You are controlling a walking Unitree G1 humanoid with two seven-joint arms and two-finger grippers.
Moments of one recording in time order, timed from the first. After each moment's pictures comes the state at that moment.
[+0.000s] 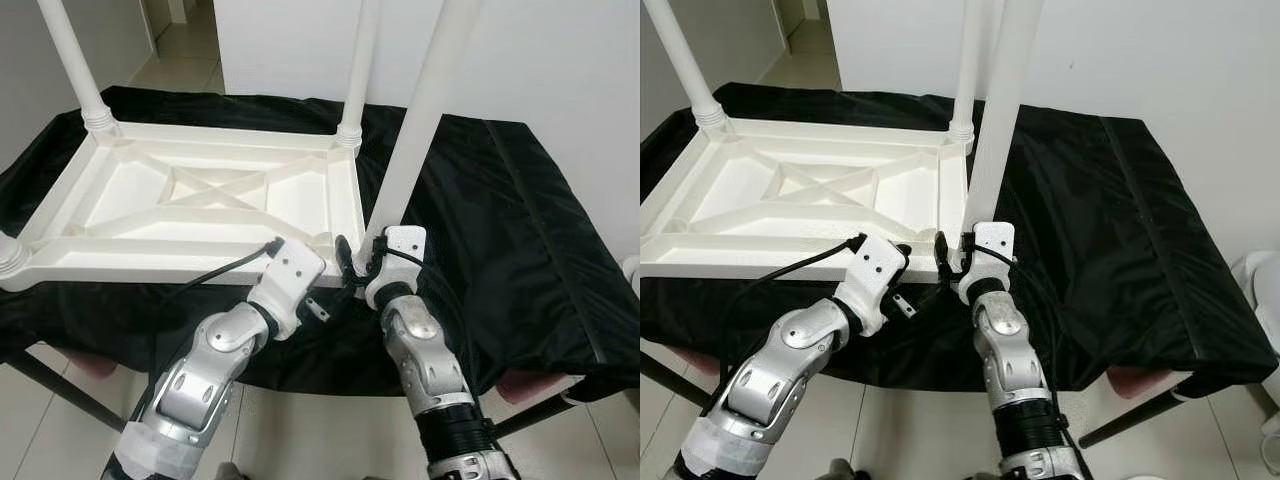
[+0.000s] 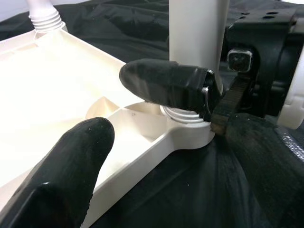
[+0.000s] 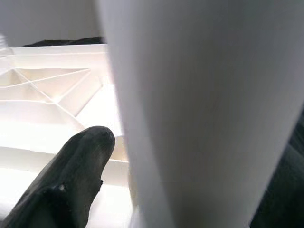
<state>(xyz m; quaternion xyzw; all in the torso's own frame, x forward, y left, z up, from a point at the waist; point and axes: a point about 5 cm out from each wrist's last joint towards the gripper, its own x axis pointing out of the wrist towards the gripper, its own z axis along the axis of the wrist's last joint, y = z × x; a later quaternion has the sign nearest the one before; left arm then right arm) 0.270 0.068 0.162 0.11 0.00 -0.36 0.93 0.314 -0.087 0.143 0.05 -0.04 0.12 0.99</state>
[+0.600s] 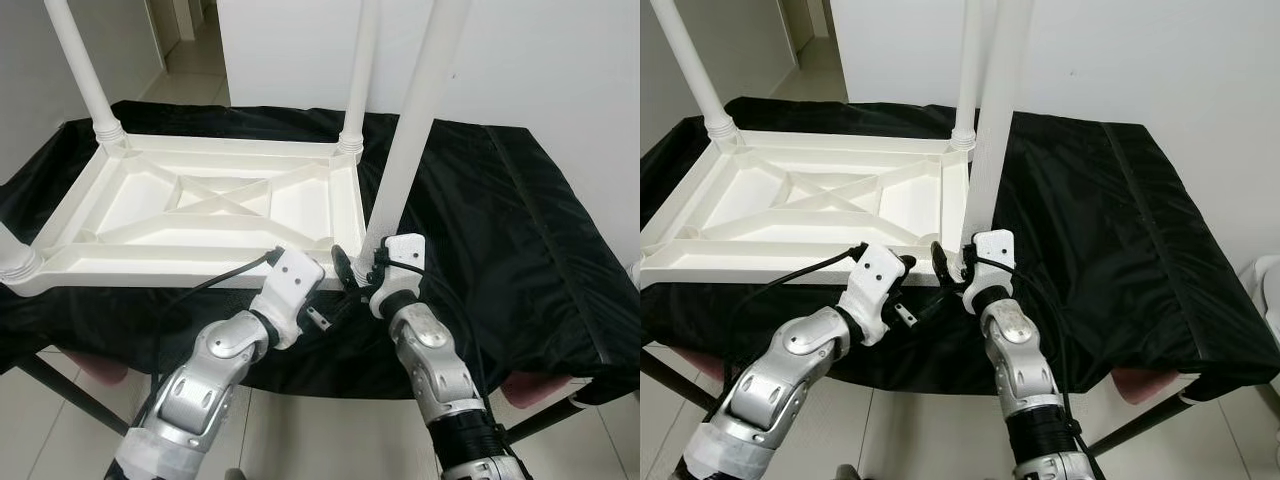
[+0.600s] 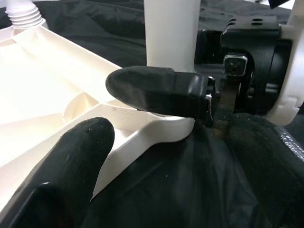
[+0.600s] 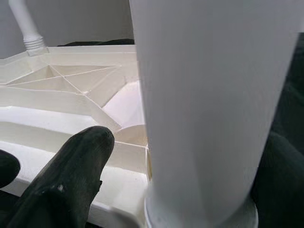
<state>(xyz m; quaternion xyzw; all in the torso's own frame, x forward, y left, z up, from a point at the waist) 0.267 0.072 0.151 0.08 0.02 -0.40 0.91 0.307 -0.095 0.131 0.04 -0.04 0.17 0.98</state>
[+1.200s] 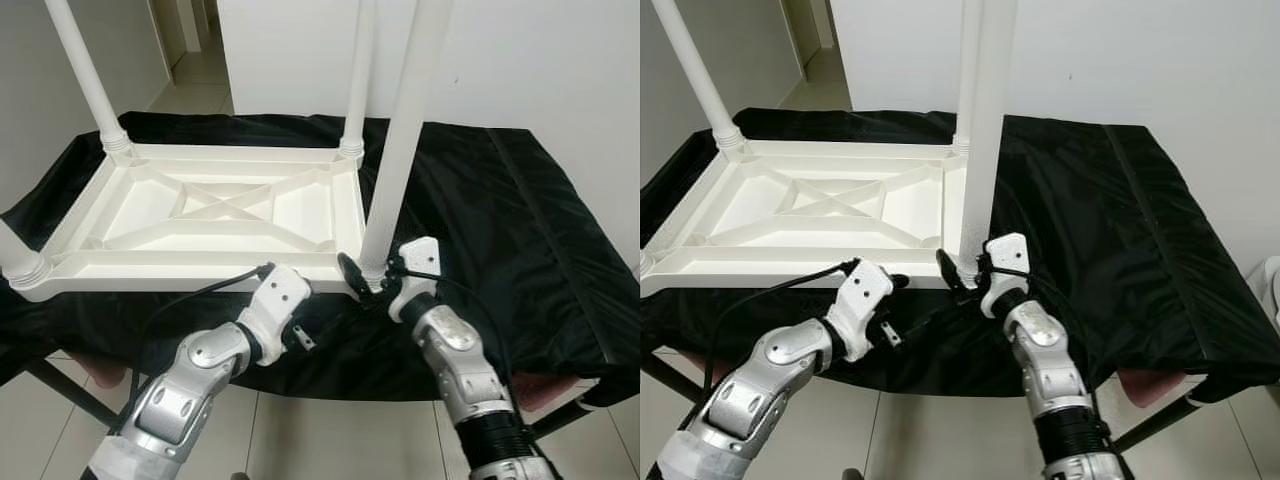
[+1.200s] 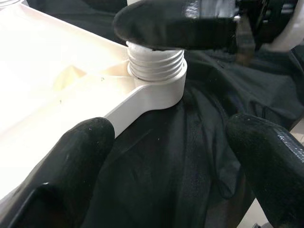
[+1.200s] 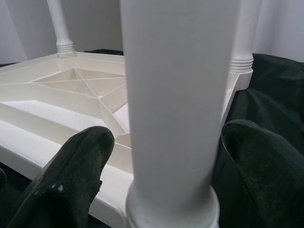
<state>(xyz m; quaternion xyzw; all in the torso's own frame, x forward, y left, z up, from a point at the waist) 0.258 0.084 0.138 0.11 0.05 -0.43 0.90 0.307 -0.126 0.136 -0.02 -0.07 0.24 0.97</state>
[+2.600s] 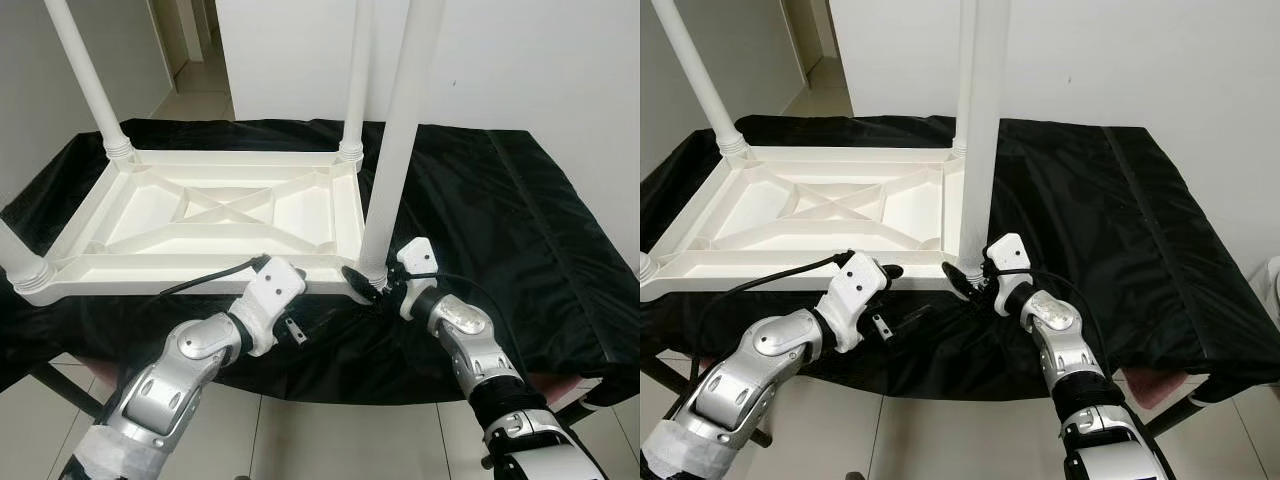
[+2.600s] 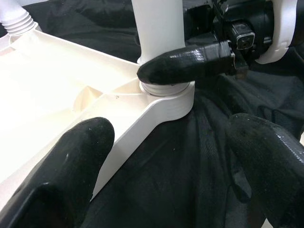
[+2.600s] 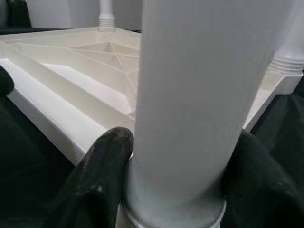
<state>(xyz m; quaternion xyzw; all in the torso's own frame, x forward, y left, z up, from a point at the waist) 0.263 0.090 0.149 0.14 0.02 -0.43 0.89 0.330 -0.136 0.119 -0.08 -0.05 0.35 0.93</state>
